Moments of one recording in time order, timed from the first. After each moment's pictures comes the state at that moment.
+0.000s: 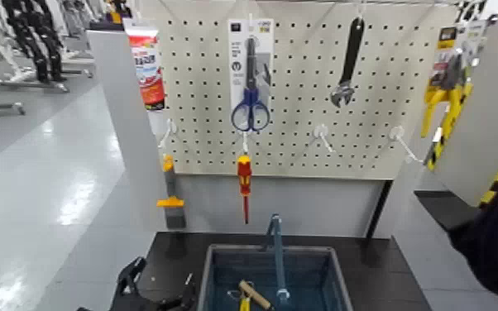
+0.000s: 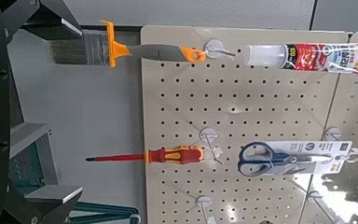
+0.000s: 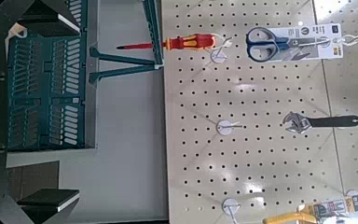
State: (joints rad) left arm 0.22 0.13 -0.12 -1.48 0.16 -0.51 -0.26; right arm 0.47 -0.04 0.17 -1.54 0.01 -0.64 -0.05
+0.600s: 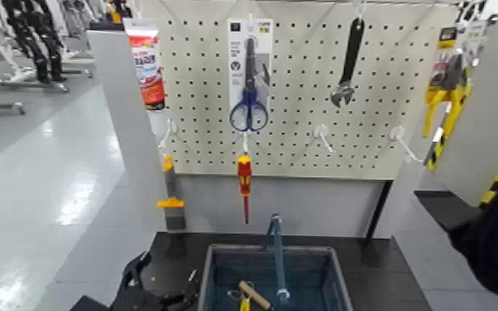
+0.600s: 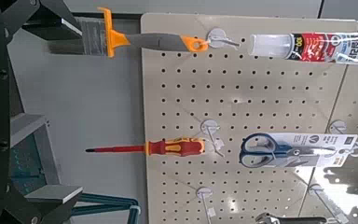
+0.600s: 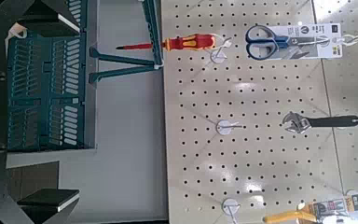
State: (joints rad) left arm 0.21 0.14 -0.11 -1.50 0.18 -0.45 -0.33; right arm 0.47 -0.04 0.17 -1.54 0.01 -0.64 -0.05
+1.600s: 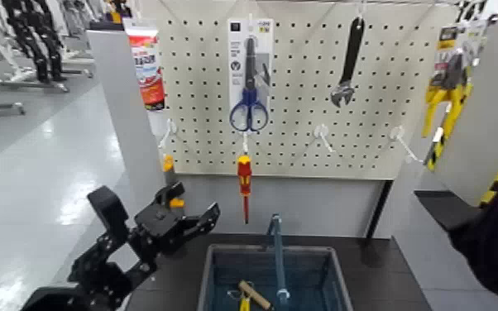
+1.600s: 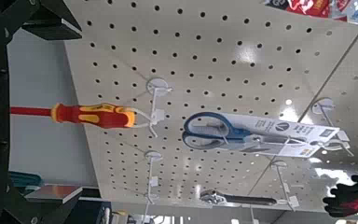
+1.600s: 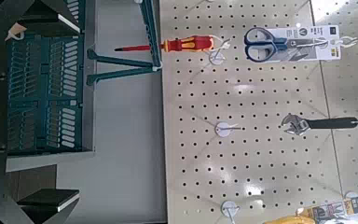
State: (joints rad) left arm -0.09 0.18 -0.12 -1.60 0.38 -0.03 -0.61; right arm 0.46 -0.04 0.17 -1.54 0.01 -0.64 -0.05
